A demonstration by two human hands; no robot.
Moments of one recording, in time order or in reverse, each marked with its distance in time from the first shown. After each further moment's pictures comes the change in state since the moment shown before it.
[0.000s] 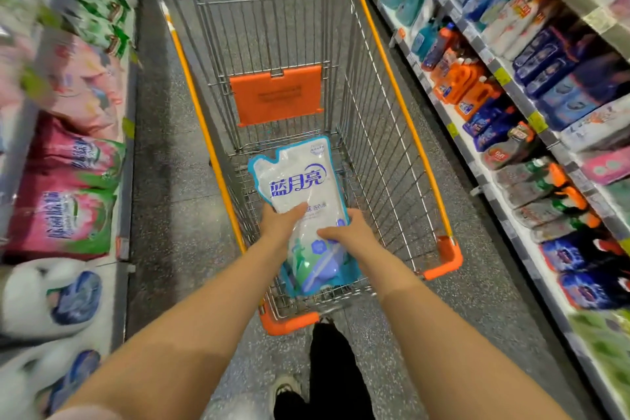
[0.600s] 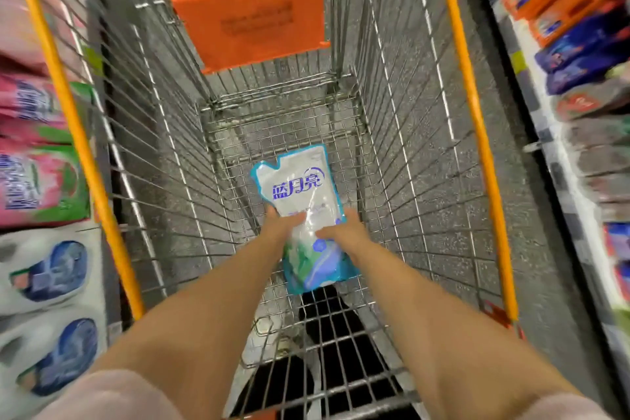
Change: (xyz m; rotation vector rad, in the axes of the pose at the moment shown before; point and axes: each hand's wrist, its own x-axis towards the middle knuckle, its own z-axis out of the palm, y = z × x) left_hand 0.151 -0.095 0.034 0.146 0.112 -0.299; right_hand 0.203 0.081 -0.005 -0.070 -0.082 0.298
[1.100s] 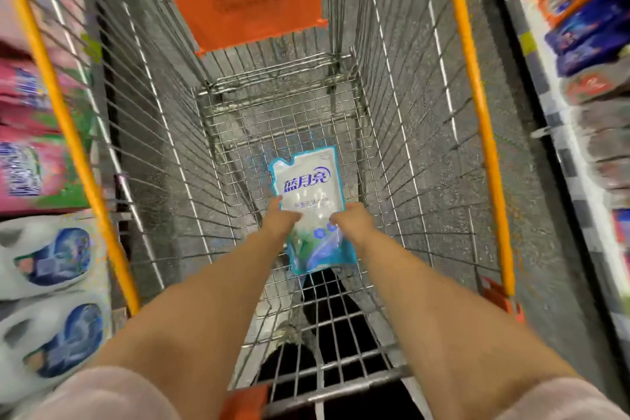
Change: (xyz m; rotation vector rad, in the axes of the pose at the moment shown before) left_hand -0.003 -0.023 0.001 0.245 -0.013 -0.049; right_hand 0.010 0.018 -0.010 -0.147 0.057 0.031
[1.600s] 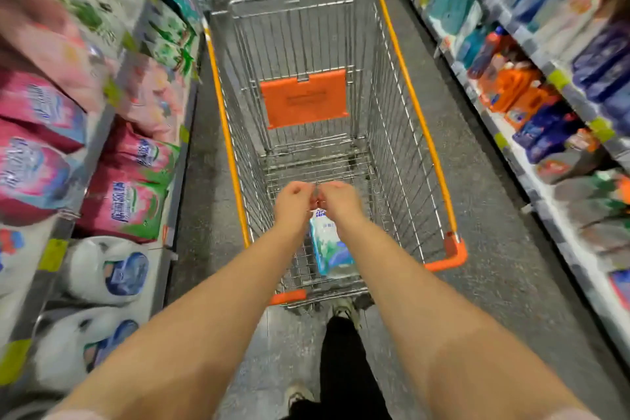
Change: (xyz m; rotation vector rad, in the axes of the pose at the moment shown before) left_hand -0.222 0.044 -0.037 -0.216 0.141 0.500; right_hand -0.232 -0.059 0.019 0.195 0.000 -0.471
